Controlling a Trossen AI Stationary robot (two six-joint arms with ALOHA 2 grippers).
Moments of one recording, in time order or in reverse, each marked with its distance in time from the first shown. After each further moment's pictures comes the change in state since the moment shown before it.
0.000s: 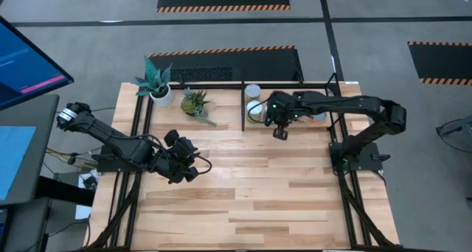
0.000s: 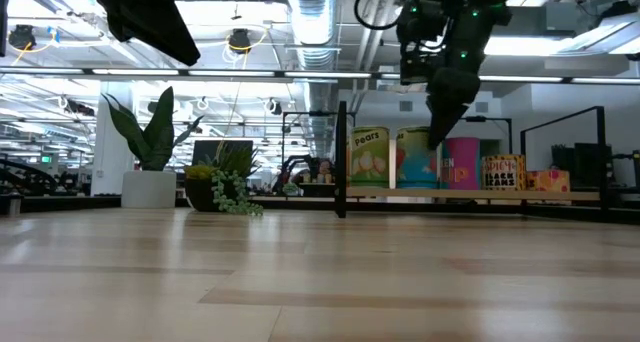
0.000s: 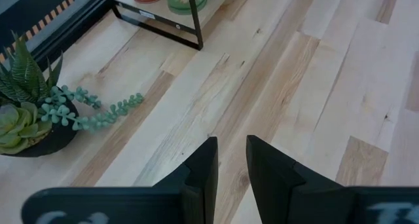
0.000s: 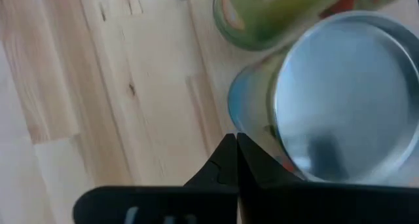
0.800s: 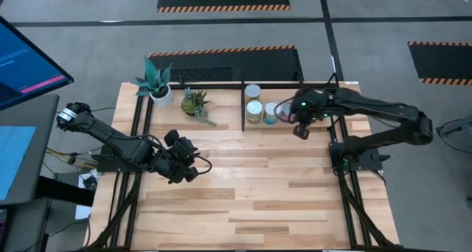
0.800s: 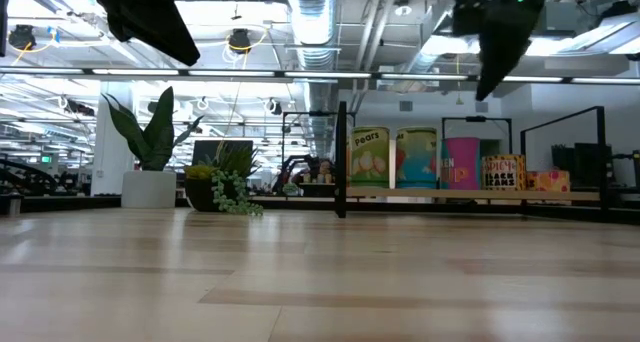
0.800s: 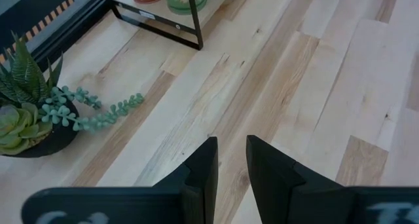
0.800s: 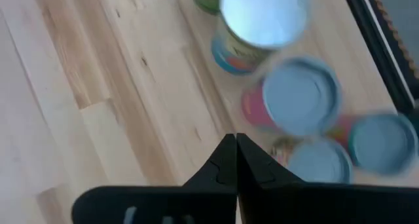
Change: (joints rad) left arm 0.000 0.000 0.000 0.000 0.001 0.004; right arm 0.023 -0.346 0.000 -0.275 0.038 0.160
